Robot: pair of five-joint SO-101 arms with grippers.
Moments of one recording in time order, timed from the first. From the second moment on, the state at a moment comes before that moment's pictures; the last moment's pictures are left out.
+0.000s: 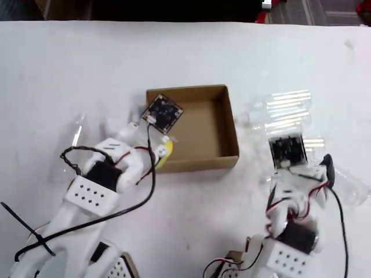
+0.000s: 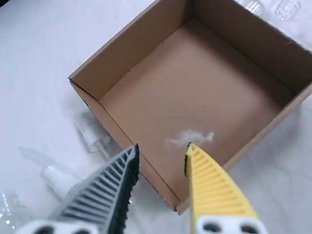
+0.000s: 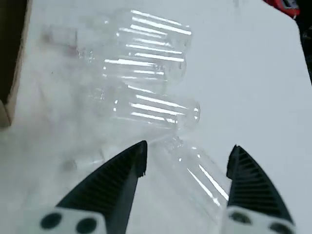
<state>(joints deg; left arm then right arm) 17.5 -43.1 56.7 41.6 -14.2 21.4 -85.1 73.9 55.2 40.2</state>
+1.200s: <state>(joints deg) 17.5 -43.1 56.7 41.6 -14.2 29.5 -2.9 15.8 80.1 84.4</state>
